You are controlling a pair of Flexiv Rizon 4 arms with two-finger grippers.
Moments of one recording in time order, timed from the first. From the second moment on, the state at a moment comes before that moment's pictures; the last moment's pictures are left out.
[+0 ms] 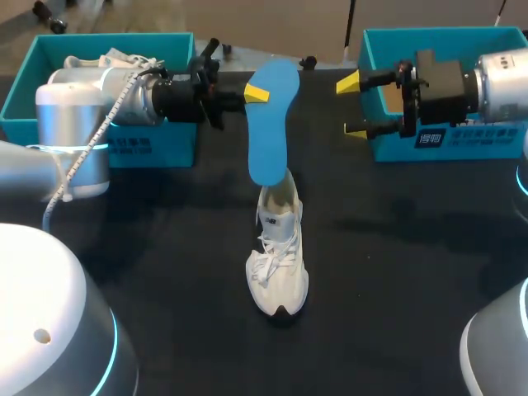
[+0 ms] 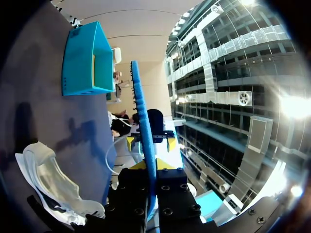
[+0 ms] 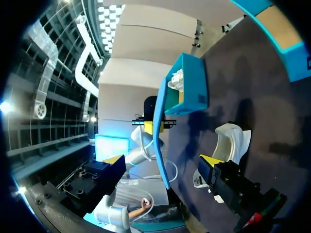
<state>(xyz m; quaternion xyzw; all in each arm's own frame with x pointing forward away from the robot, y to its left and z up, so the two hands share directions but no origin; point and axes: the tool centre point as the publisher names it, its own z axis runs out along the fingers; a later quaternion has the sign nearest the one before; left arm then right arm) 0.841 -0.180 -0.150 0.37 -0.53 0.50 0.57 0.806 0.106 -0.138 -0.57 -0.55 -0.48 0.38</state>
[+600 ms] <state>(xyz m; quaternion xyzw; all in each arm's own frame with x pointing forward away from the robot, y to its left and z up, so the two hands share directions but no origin) 0.859 -0.169 -0.124 0.22 -0.65 0.60 0.40 0.806 0.106 -0.137 -0.57 -0.55 -0.48 0.38</state>
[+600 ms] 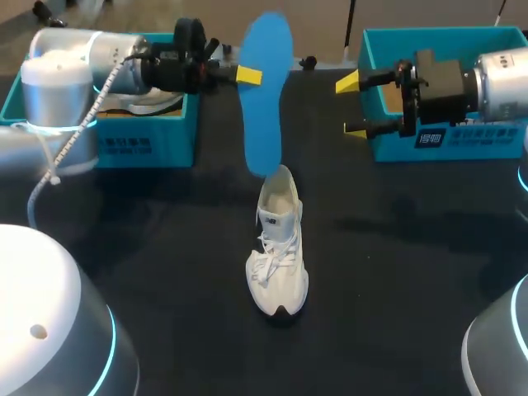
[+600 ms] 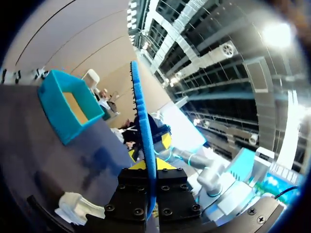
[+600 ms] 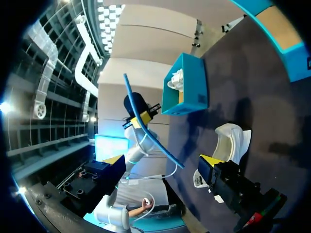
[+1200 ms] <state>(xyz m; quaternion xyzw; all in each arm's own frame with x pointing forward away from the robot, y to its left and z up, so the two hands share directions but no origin) 0.860 -0.179 -0.123 0.06 -0.72 0.67 0.17 0.806 0.106 -0.136 -0.57 -0.55 -0.48 0.38</state>
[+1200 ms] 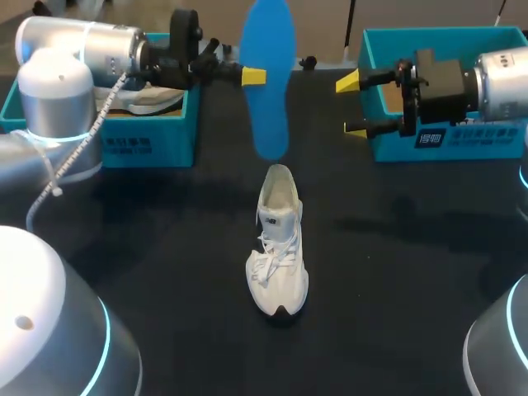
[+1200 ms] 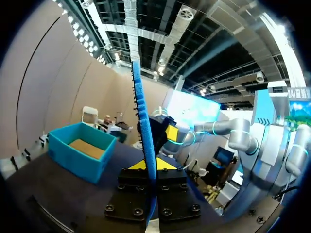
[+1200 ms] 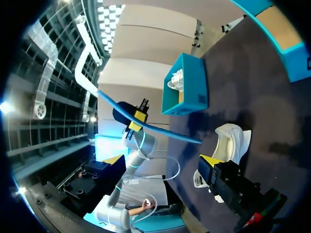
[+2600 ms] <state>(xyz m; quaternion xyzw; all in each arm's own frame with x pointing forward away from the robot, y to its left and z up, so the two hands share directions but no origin) 0.872 -0.177 -0.131 -0.35 -0.63 0.60 -0.36 0.807 0.106 -0.137 -0.57 -0.55 -0.48 0.38</state>
